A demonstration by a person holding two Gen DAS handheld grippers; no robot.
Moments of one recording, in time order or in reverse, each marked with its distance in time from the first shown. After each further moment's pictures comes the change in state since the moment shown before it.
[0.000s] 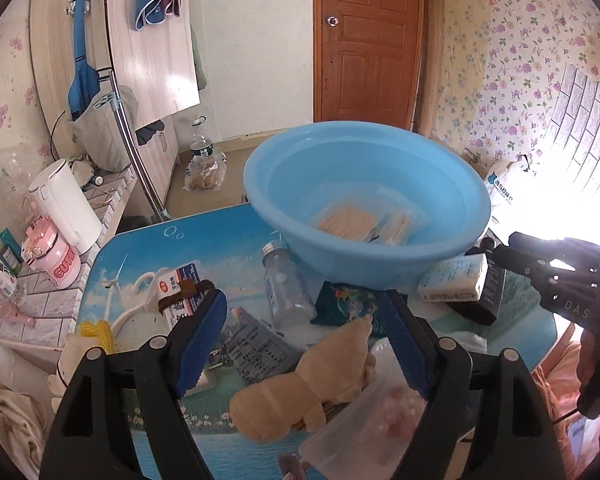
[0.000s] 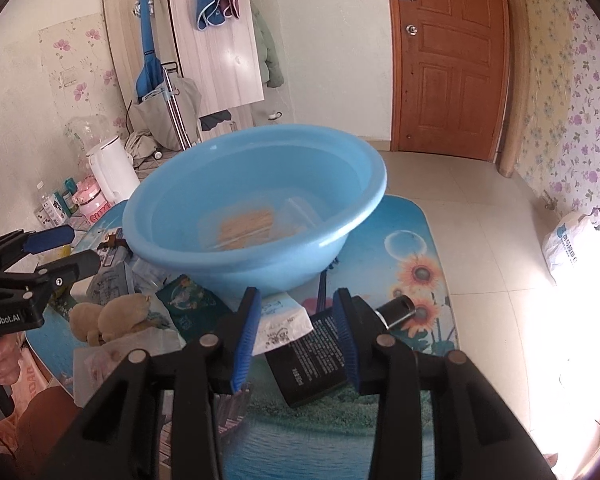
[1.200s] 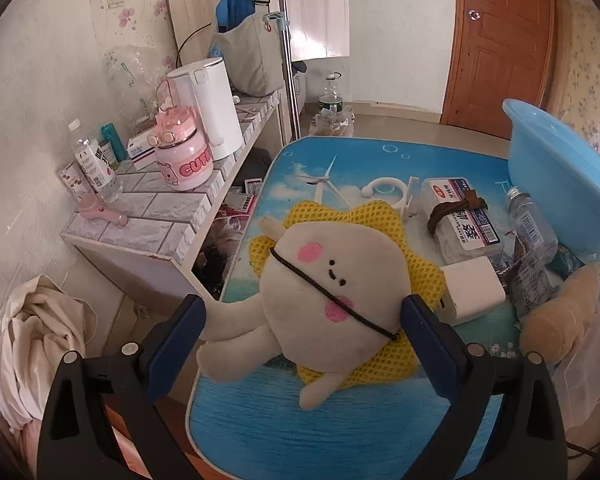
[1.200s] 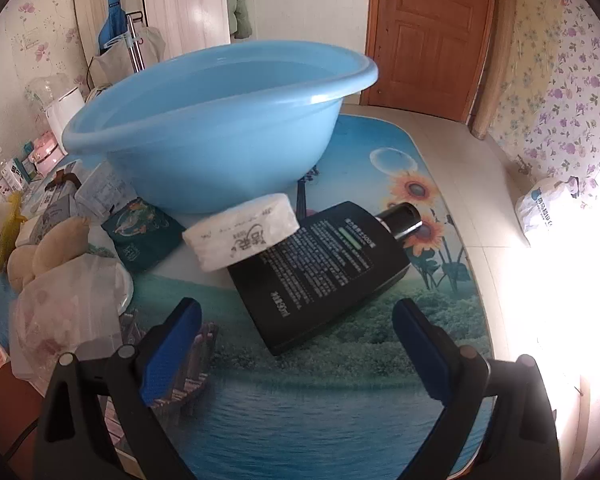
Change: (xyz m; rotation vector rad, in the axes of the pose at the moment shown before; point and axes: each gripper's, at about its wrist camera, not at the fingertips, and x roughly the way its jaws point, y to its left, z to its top) left arm 0.004 0.173 -0.083 -0.292 0.102 0.309; right arm 0.043 0.009 -0.042 0.010 0.166 -0.150
